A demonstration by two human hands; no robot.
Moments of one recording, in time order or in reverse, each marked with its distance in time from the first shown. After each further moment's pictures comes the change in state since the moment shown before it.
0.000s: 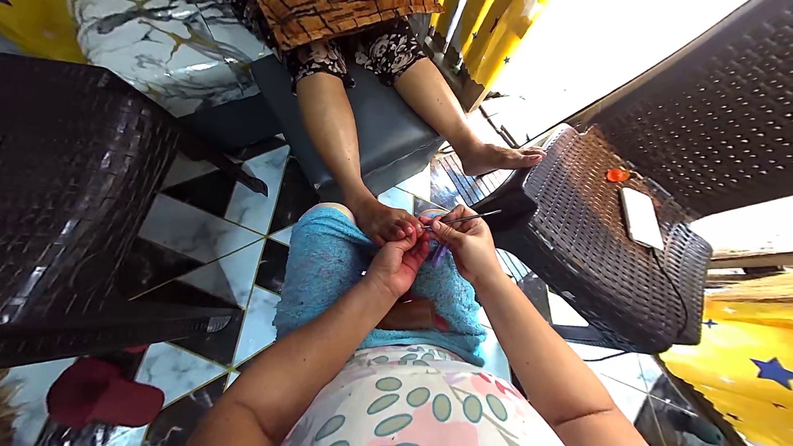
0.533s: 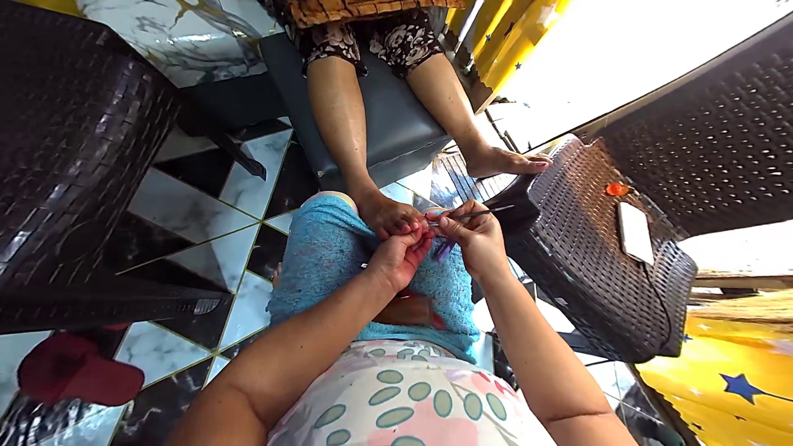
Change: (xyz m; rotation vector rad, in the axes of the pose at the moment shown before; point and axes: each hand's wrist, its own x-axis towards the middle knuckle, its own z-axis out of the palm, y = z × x) left_hand 0.002 0.001 -0.002 -0.010 -0.014 -0.001; right_hand 0.001 -0.009 -0.002 -0.201 -0.051 -0.102
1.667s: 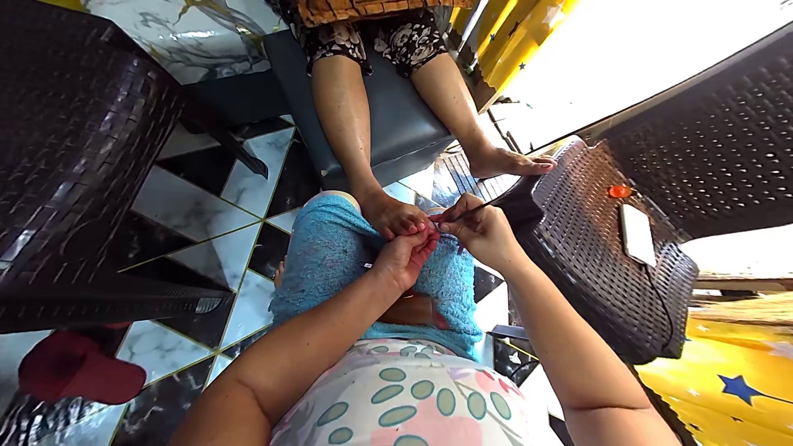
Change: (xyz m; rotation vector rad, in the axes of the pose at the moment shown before) left_hand 0.002 0.001 0.001 0.007 0.014 -0.018; right_hand 0.017 -0.027 -0.012 -0.652 -0.323 -0.246
